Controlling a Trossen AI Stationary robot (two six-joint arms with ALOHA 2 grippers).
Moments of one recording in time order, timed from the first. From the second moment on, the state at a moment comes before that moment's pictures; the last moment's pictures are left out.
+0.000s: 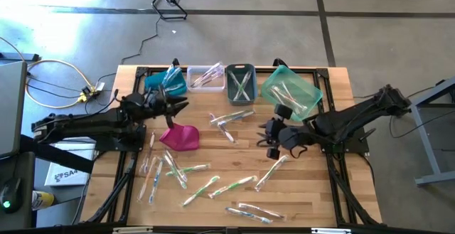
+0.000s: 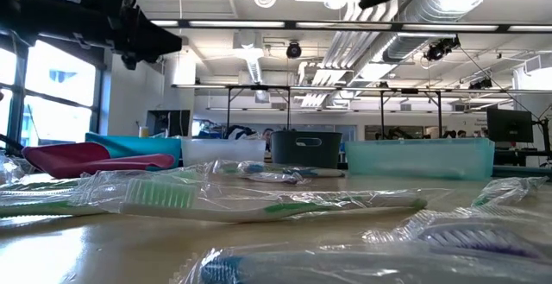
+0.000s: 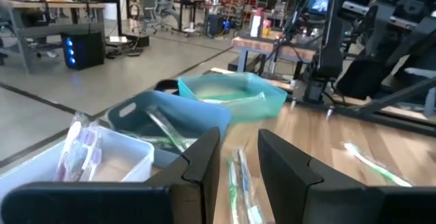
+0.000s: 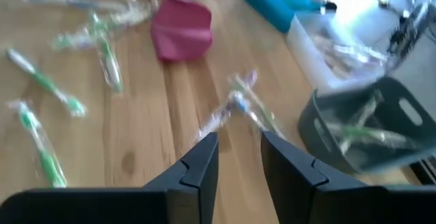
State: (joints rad) left arm 0.29 0.52 0.23 0.31 -0.07 -0.11; right arm 0.35 1.27 1.08 -0.56 0.56 0.29
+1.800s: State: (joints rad) left arm 0.22 0.52 0.23 0.18 -0.15 -0.07; right arm 0.44 1.77 1.08 -0.94 0.08 0.50
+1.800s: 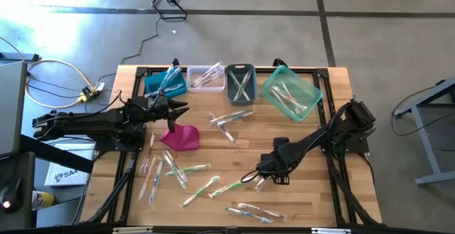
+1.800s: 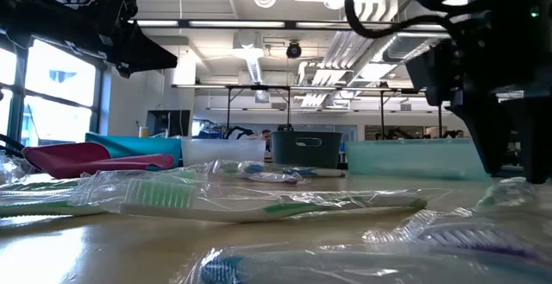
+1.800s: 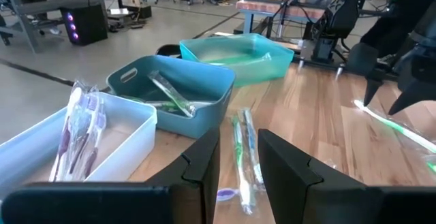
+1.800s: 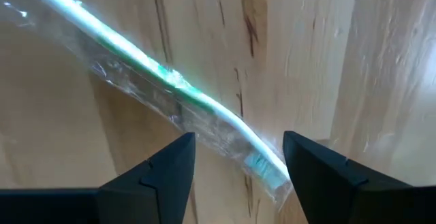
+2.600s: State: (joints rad) left arm 0.22 0.52 0.23 0.16 -0.15 -0.08; right arm 0.44 1.77 1.00 -0.82 0.04 0.49
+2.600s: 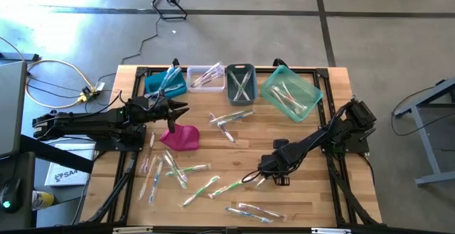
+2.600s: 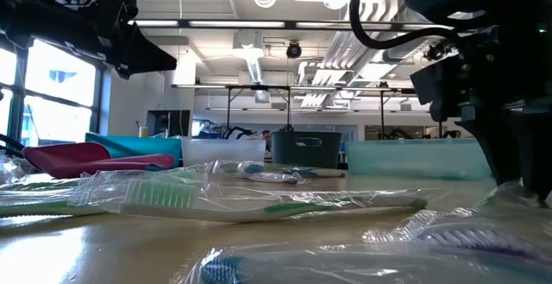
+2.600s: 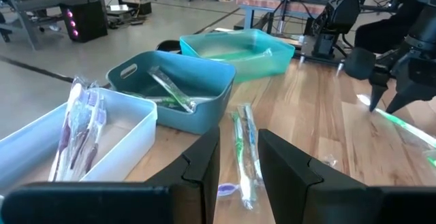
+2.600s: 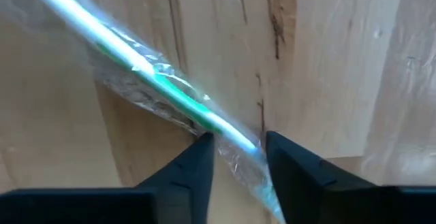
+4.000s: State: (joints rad) left arm 0.22 0.52 0.23 0.16 -0.15 -0.08; right arm 0.30 1.63 1.07 -0.84 0.04 0.47
